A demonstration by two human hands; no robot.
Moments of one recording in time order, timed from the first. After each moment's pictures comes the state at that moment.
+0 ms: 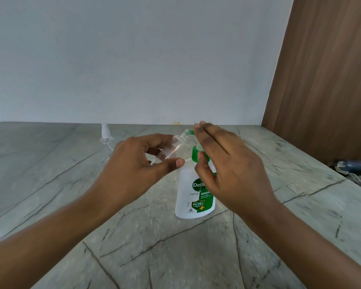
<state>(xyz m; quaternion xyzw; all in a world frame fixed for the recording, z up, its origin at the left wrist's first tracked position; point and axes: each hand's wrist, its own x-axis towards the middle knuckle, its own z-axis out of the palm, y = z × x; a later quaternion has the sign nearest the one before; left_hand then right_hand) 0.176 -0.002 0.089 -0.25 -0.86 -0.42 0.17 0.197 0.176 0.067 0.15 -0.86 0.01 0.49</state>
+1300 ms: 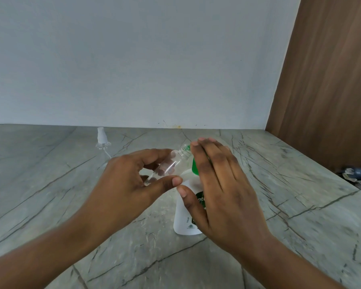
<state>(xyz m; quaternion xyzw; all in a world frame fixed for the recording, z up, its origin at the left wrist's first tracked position) 0.166 -0.003 0.075 -0.26 -0.84 -0.44 0.17 0.191 0.167 0.039 0.17 -0.86 0.04 0.48</state>
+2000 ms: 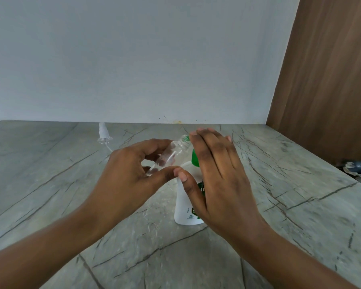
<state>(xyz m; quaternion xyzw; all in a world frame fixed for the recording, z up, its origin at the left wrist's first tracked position) 0.168 0.000 0.075 -0.27 -0.83 -0.45 0.19 0.186 0.164 0.040 0.16 -0.85 0.10 0.49</state>
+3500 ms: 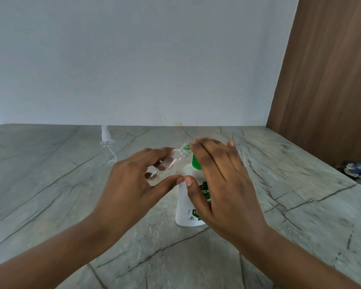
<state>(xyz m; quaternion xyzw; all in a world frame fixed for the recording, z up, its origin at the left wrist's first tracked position) 0.165 -0.001 0.055 -0.30 -0.83 -0.38 0.28 0.194 0.168 0.038 0.17 -0.87 0.10 0.46</state>
